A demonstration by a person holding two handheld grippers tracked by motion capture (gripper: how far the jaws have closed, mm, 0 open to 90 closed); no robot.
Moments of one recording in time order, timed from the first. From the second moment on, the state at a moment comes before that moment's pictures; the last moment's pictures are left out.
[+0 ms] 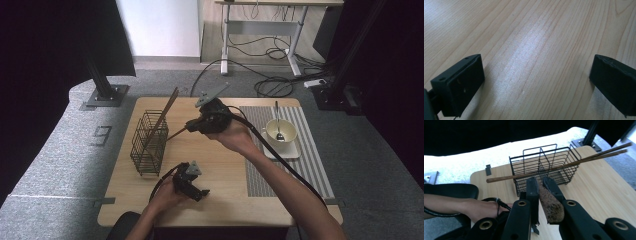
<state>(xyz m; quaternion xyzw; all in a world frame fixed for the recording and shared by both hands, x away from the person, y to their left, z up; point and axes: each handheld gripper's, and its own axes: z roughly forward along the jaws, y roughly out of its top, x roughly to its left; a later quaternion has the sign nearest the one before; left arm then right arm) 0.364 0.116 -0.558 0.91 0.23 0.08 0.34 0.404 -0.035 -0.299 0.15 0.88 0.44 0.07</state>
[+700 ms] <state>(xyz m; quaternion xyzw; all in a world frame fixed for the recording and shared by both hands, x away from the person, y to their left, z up) 0.365 0.116 -0.558 0.91 0.23 0.08 0.34 0.401 -0.087 -0.288 0.18 0.87 0.44 0.10</state>
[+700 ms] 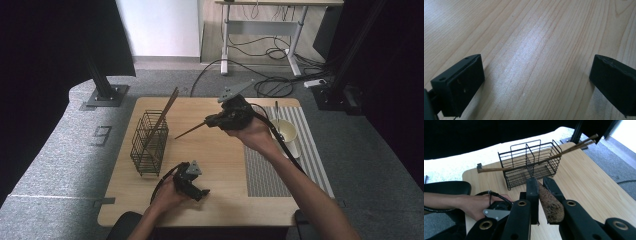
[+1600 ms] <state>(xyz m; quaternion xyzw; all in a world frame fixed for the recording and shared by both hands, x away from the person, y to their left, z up) 0.369 0.128 -0.540 0.90 0.25 0.08 0.34 0.389 -0.140 -0.304 0.21 0.87 0.43 0.11</state>
